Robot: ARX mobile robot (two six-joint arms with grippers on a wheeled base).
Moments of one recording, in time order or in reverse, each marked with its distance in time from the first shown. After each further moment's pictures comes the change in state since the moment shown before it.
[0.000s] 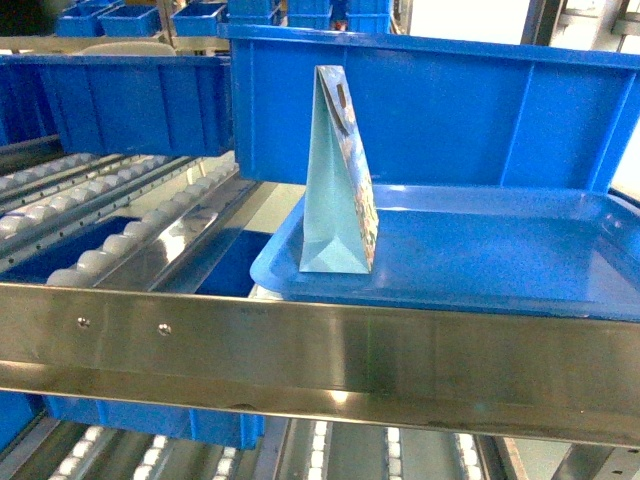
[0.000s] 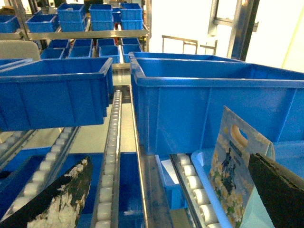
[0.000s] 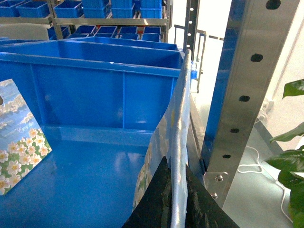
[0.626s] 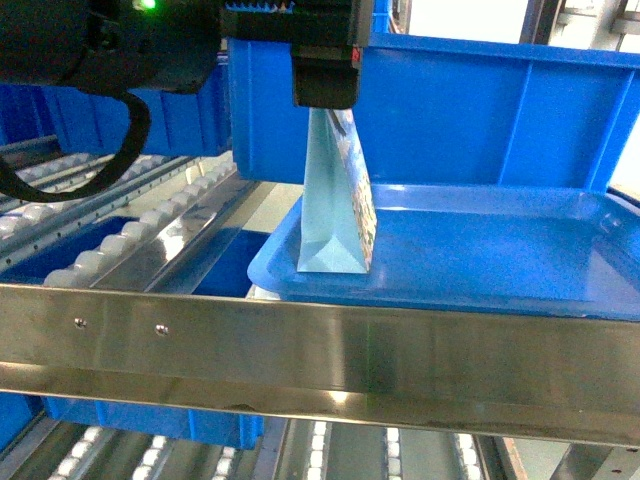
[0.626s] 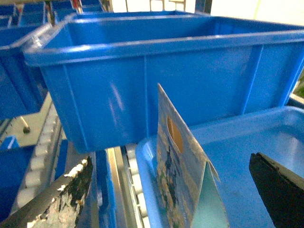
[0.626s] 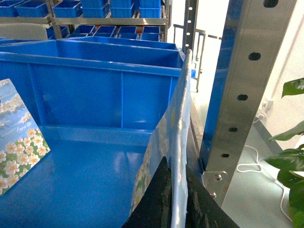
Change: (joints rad) left arm -0.198 0.395 0.308 -0.094 -0.074 0.007; right arm 0.000 0.000 -0.001 0.000 0.000 0.000
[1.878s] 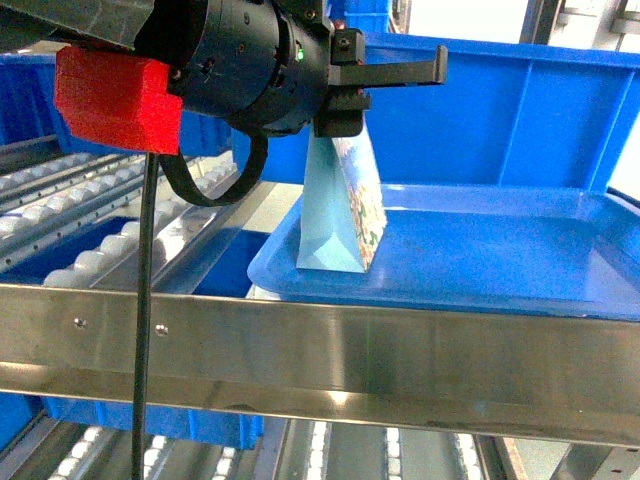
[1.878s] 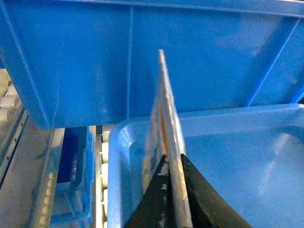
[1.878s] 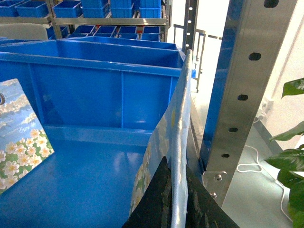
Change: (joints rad) left arm -0.060 0.220 0.218 -0.141 -0.092 -0.163; right arm 0.000 0.000 0.000 0.000 0.000 0.000
